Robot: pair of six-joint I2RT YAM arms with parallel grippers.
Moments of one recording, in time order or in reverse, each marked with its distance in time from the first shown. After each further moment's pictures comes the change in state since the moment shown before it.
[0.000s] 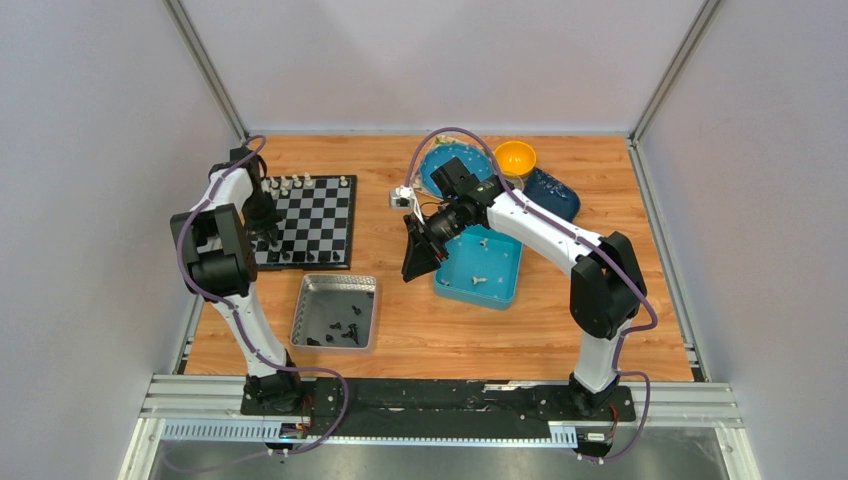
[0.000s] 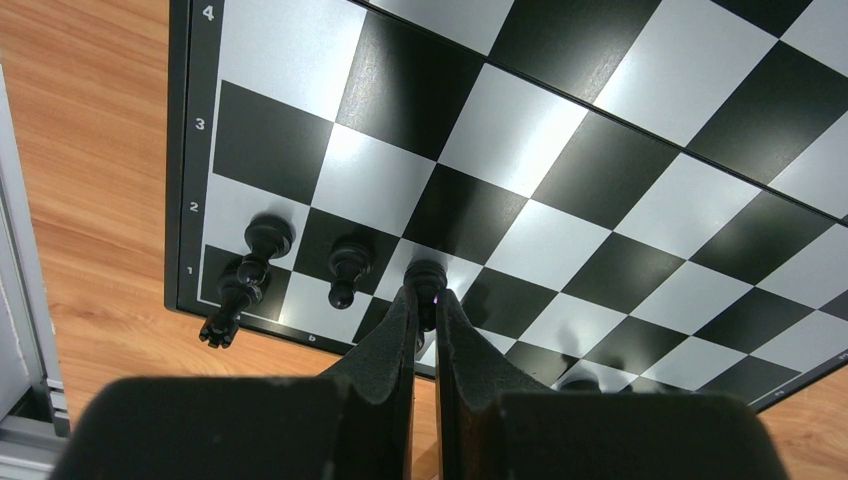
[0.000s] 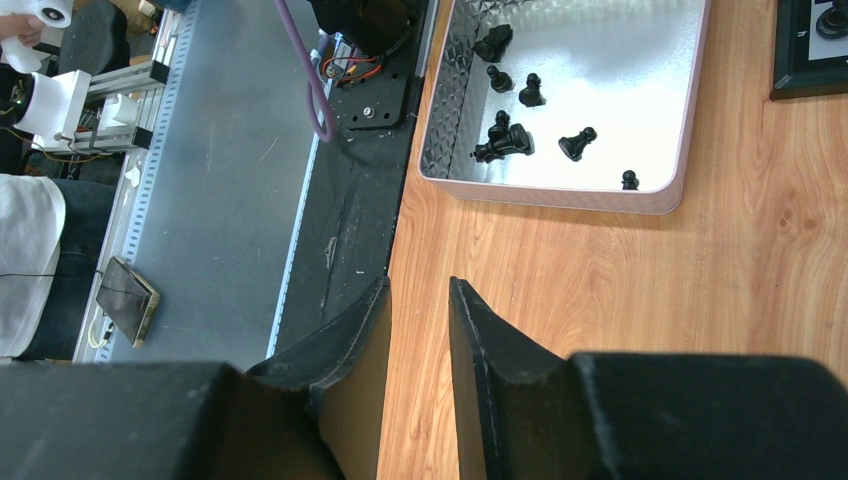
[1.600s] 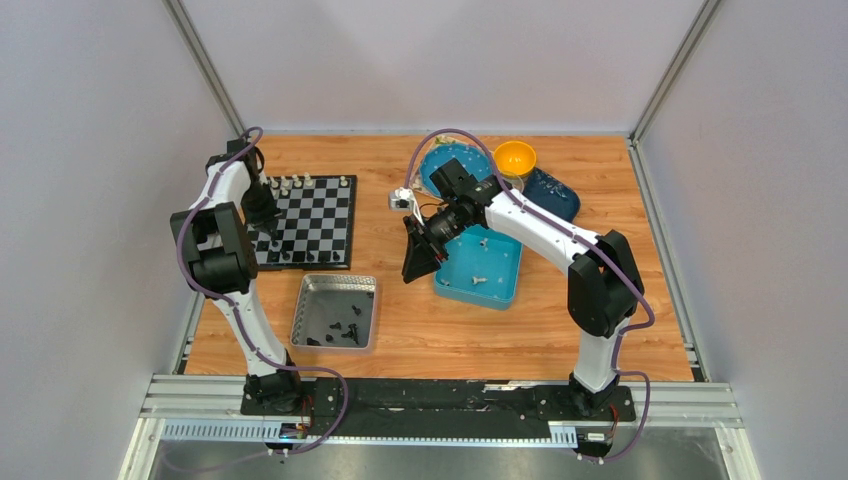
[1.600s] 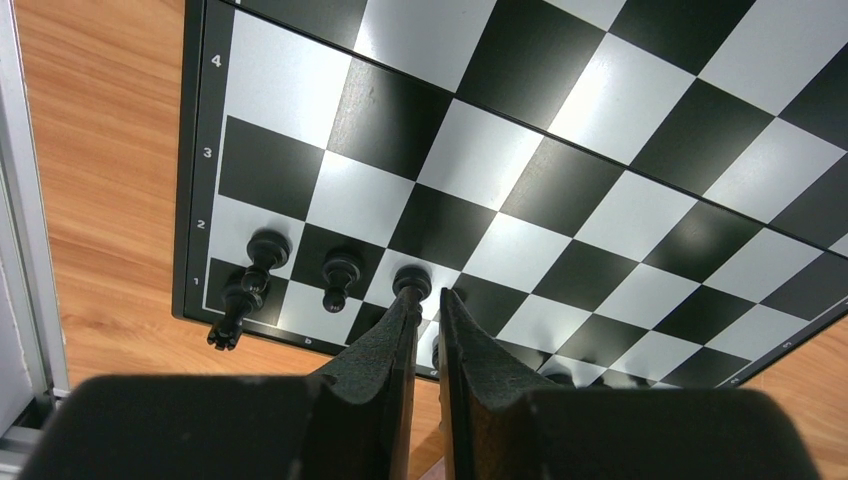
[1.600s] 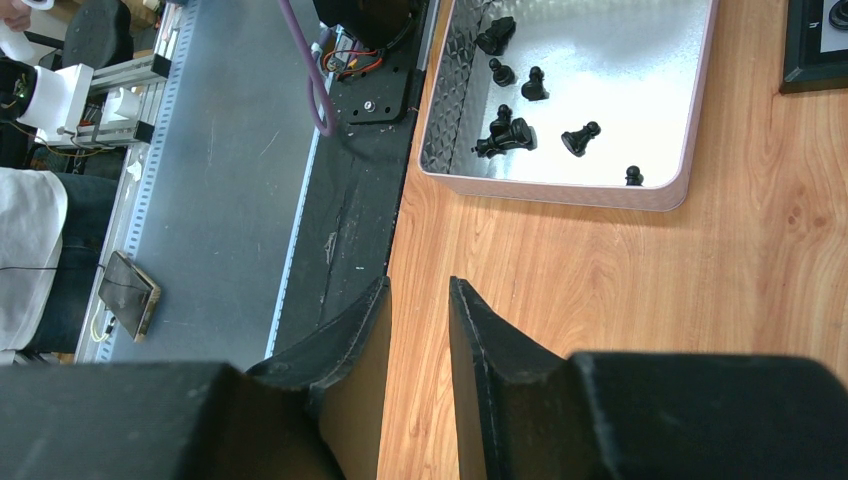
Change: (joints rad) left arm 0.001 0.027 0.091 -0.042 0.027 0.002; right arm 0.000 0.015 0.005 -0.019 -0.005 -0.023
